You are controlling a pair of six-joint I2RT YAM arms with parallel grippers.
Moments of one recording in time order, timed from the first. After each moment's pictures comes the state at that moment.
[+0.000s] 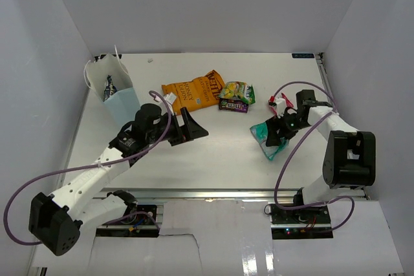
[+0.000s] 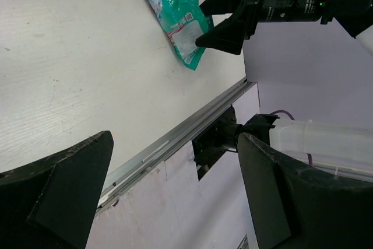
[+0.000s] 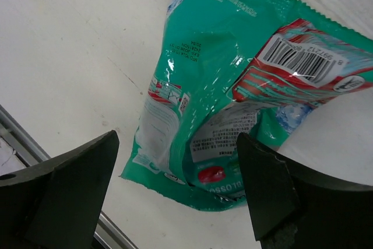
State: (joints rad) left arm -0.56 0.98 0.79 -0.24 0.40 -0.84; right arm -0.02 1.55 0.97 -0.76 -0.62 -0.63
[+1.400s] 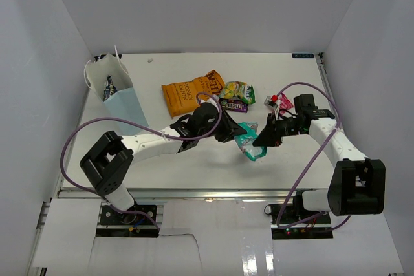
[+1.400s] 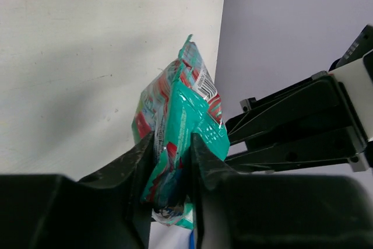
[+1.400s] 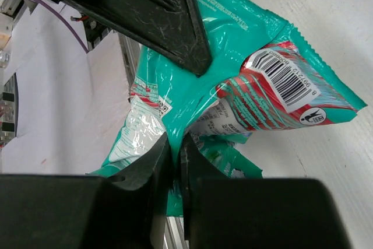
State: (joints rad) left arm -0.88 1.63 0.99 0.18 0.16 -1.27; right arm 0.08 1.32 0.87 -0.79 -1.17 -0.58
